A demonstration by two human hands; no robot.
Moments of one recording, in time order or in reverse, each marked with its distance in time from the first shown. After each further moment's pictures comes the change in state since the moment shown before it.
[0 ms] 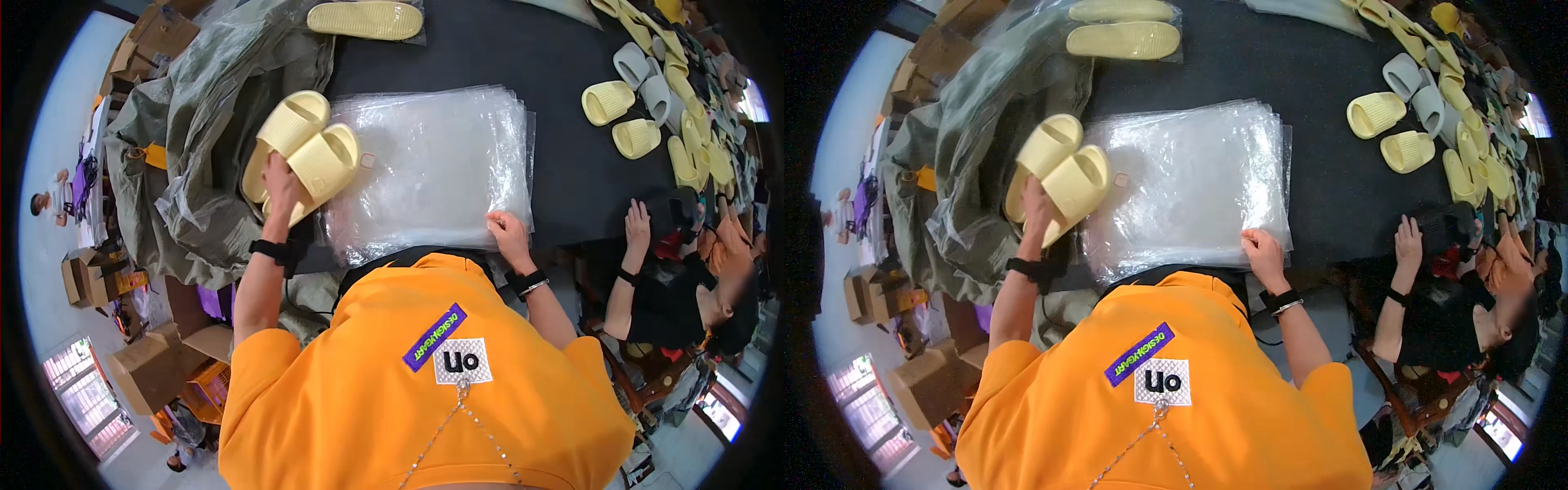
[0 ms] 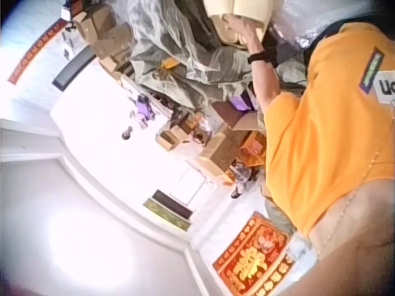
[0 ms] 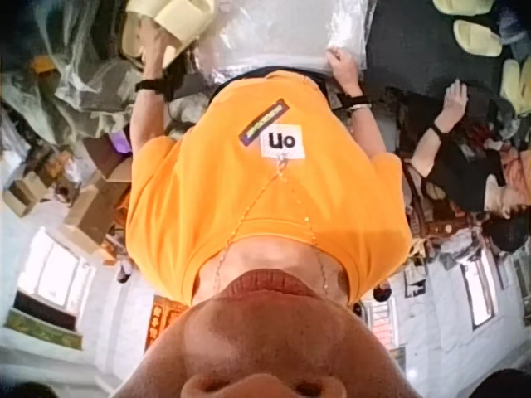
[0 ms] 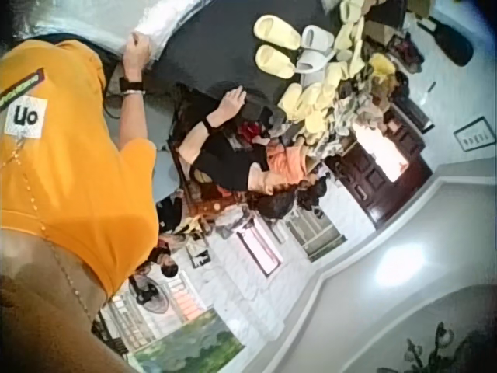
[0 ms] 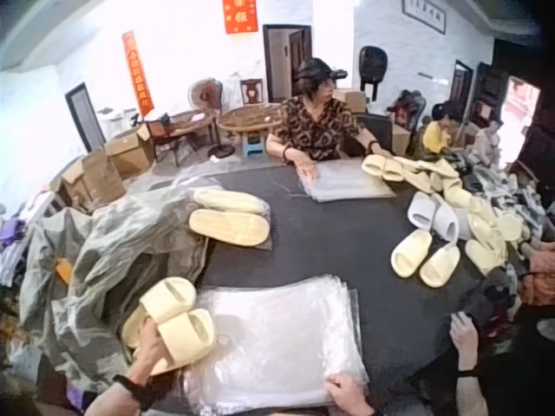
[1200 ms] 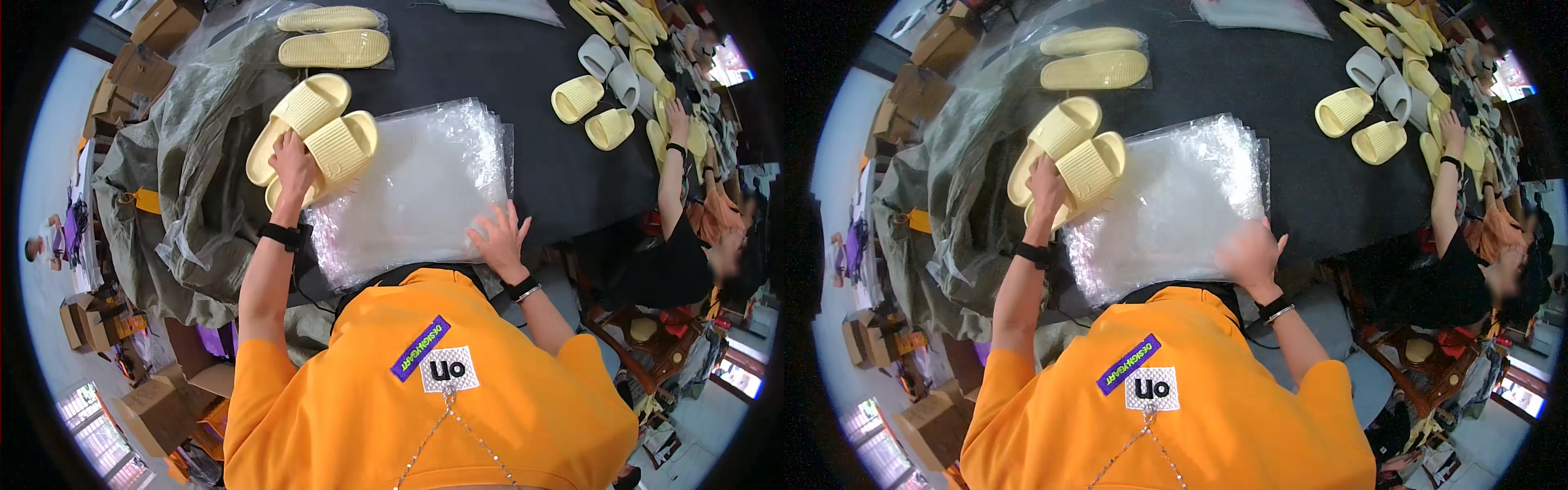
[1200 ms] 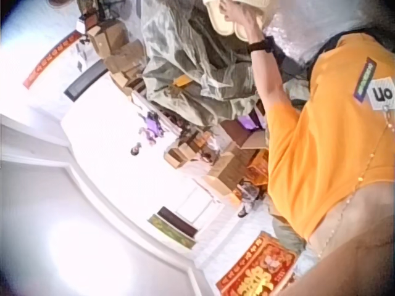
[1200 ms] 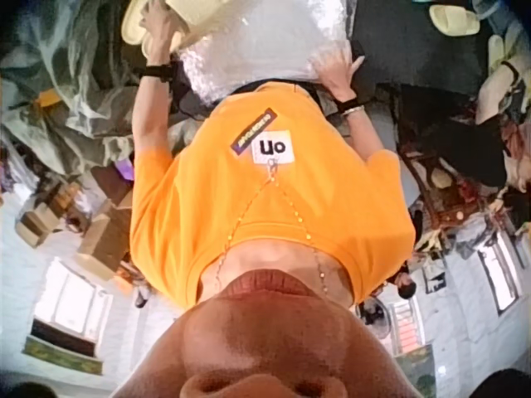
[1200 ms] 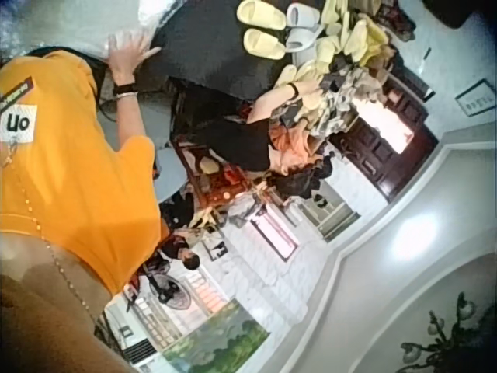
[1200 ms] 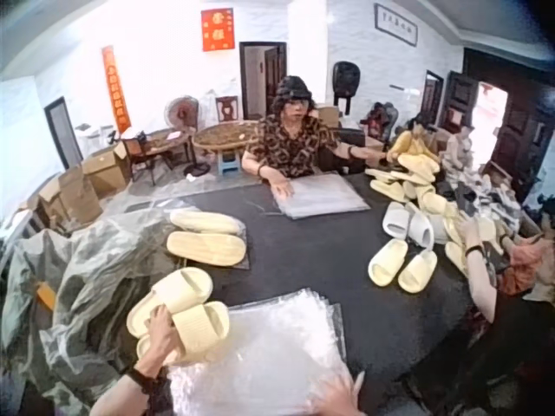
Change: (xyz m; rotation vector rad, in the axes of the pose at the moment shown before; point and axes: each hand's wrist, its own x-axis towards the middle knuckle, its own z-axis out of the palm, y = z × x) left_hand 0.059 0.121 0.006 0.065 0.020 0.203; right_hand -0.010 -0.054 -0.017 -0.767 -0.034 -0.057
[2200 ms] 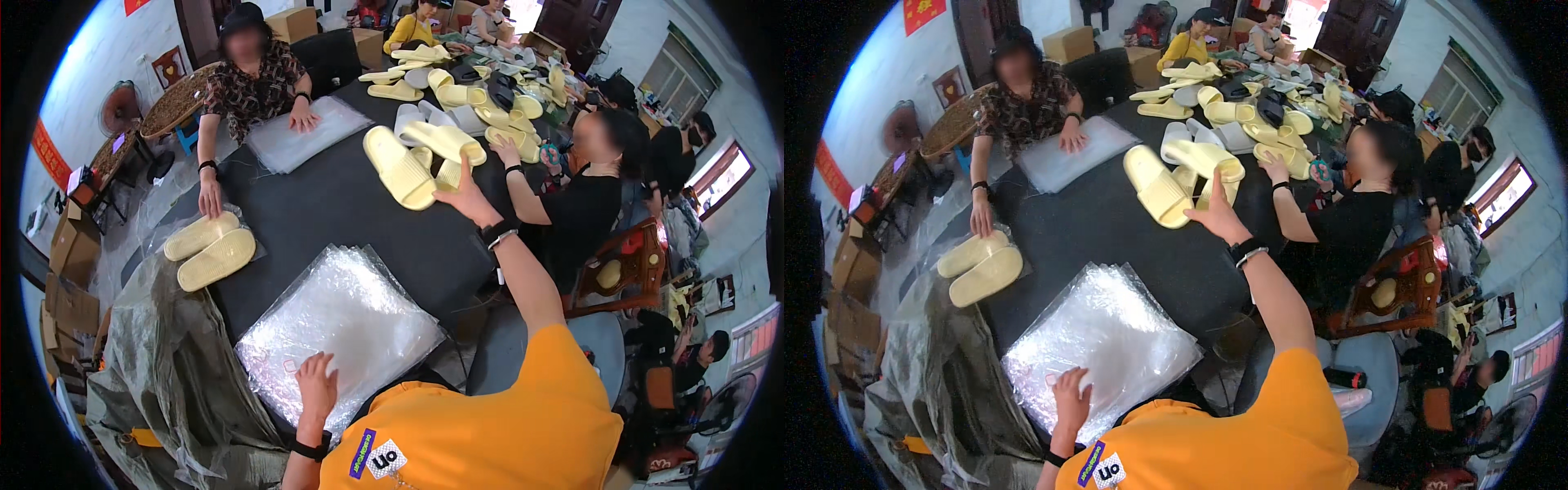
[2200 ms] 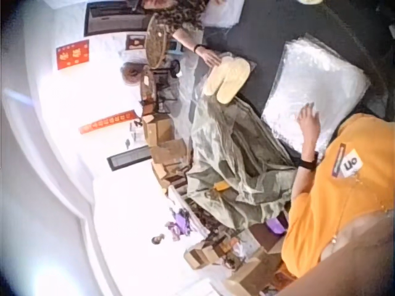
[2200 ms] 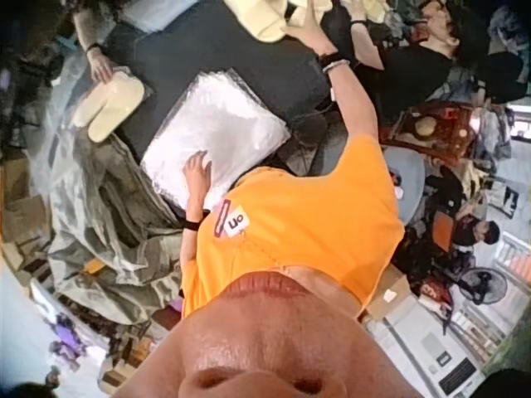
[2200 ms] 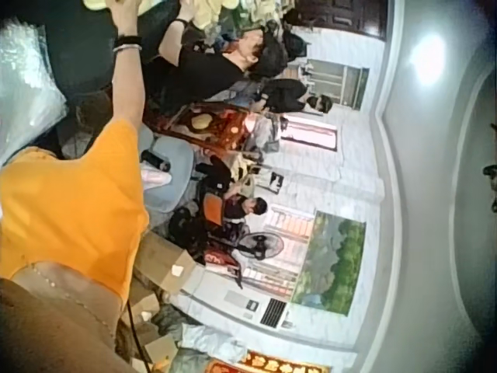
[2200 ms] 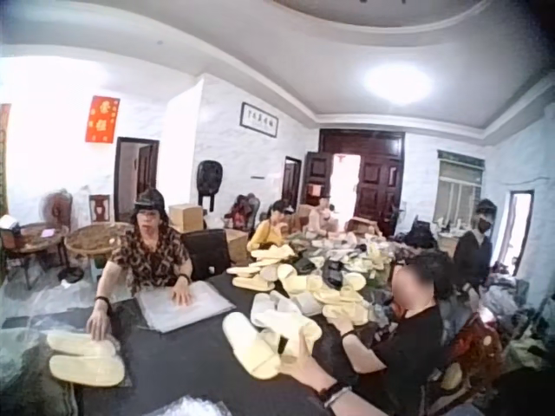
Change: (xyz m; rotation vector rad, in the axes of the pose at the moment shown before) left_hand -0.105 0.085 0.002 -0.344 -0.423 0.611; right_hand 0.091 0.166 -0.191 0.658 0.712 0.234
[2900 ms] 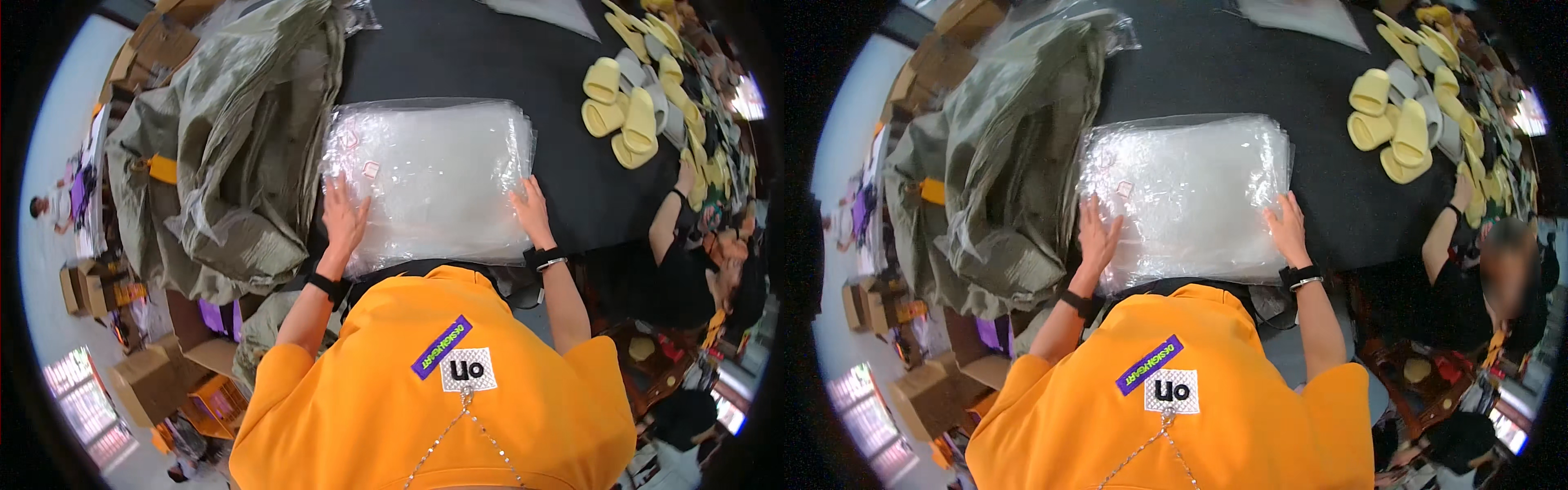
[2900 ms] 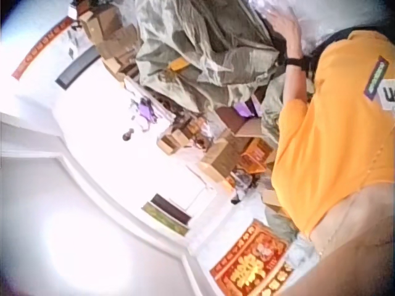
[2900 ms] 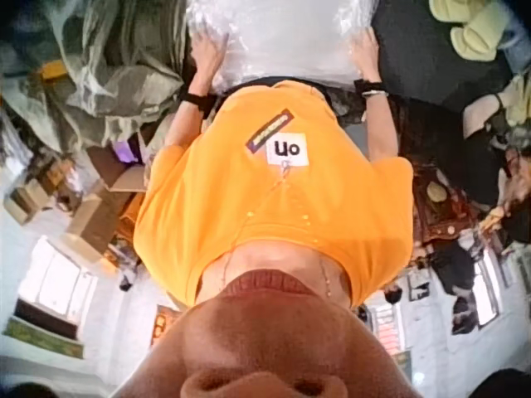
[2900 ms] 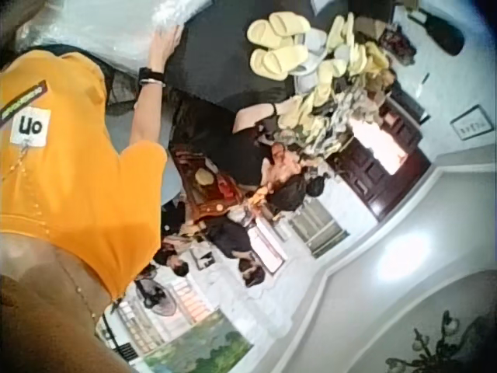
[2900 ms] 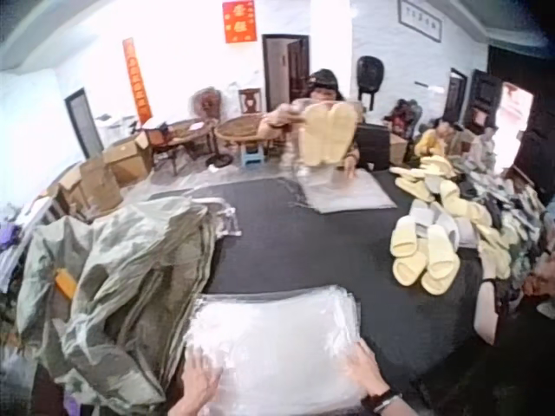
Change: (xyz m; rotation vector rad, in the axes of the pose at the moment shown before) left_hand -0.082 -0.074 0.028 0.116 0.378 -0.693; right_hand -0.174 0.045 0.171 -0.191 -0.621 0.004
